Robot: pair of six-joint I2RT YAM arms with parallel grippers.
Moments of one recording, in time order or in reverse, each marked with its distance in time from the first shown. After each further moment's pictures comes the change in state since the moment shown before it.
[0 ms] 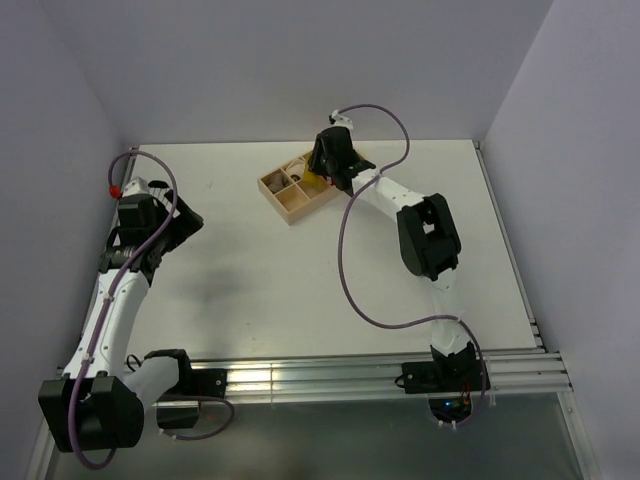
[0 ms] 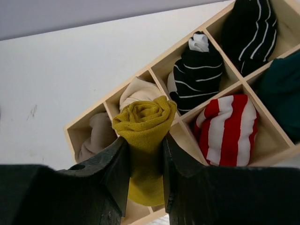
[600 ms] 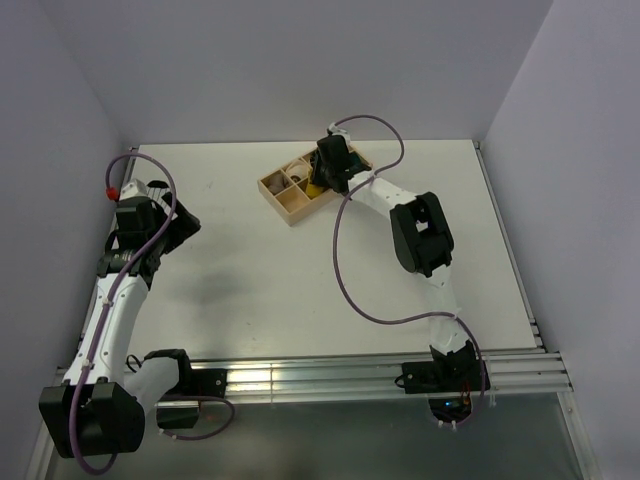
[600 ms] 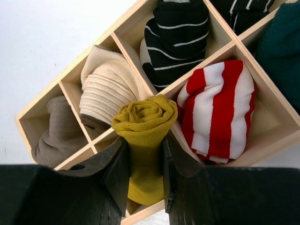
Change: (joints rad) left arm 0.010 -0.038 -0.020 -0.005 -0.027 0.027; right arm -0.001 0.099 0.060 -0.129 -0.002 0.010
